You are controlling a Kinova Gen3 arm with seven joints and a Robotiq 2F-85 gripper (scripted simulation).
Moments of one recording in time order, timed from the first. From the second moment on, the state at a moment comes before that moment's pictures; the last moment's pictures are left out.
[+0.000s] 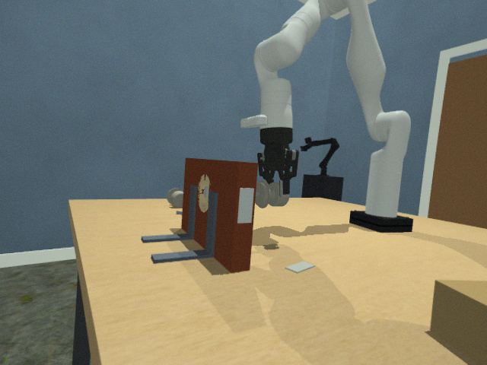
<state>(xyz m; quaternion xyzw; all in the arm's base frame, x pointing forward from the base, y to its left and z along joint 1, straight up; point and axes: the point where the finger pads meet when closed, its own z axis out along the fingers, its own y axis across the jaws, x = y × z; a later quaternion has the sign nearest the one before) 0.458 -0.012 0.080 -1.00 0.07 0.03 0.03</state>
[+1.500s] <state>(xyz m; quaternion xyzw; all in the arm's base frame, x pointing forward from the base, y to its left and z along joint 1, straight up) 0.463 -0.013 0.080 -1.00 0.07 0.03 0.03</state>
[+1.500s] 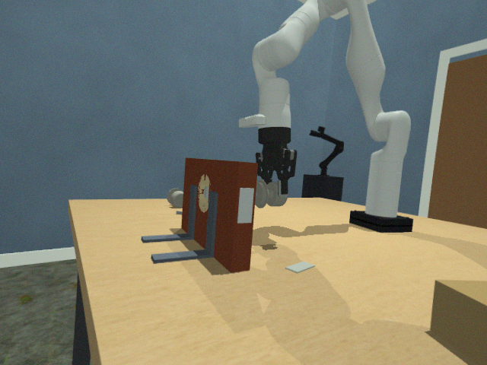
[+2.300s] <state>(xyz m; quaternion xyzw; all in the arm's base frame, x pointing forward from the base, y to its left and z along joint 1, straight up) 0.468 -0.014 0.080 -1.00 0.07 0.03 0.03</state>
